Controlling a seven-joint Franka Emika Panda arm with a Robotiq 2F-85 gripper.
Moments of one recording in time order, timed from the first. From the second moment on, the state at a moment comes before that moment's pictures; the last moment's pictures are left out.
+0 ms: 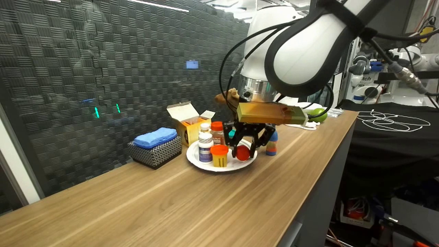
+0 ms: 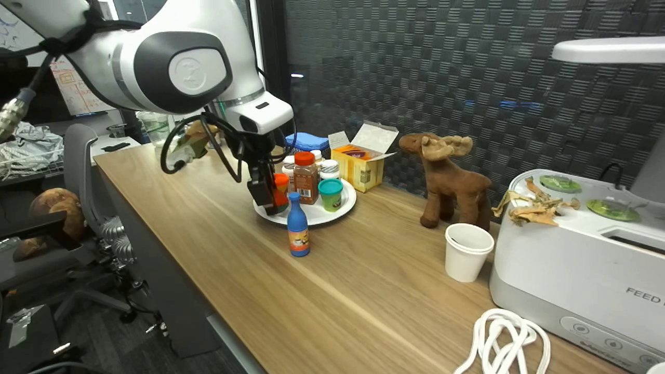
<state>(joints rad) 0.08 0.13 0.04 -2.34 -0.10 2.68 0.88</state>
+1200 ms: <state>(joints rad) 0.12 0.13 0.04 -2.33 -0.10 2.69 0.85</state>
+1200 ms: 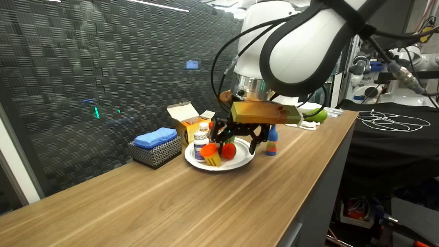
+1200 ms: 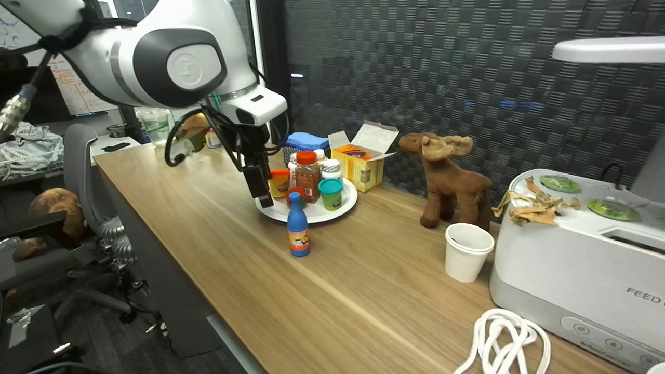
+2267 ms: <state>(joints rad) 0.07 -0.06 0.04 -2.23 -0.21 2.13 1.07</state>
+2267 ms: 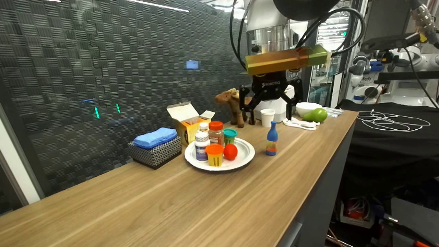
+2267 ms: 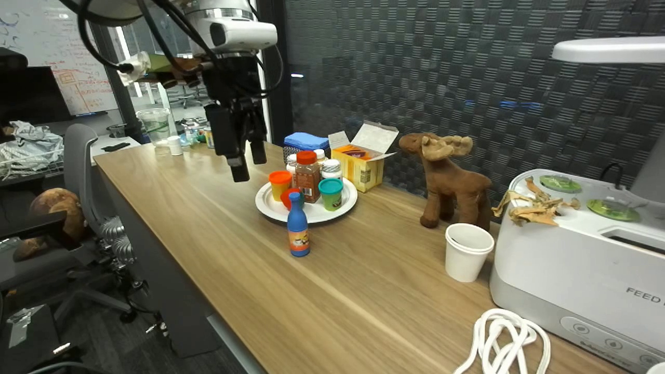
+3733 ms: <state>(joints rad) -0.02 0.05 -0.03 -2.20 -0.18 2.24 1.03</state>
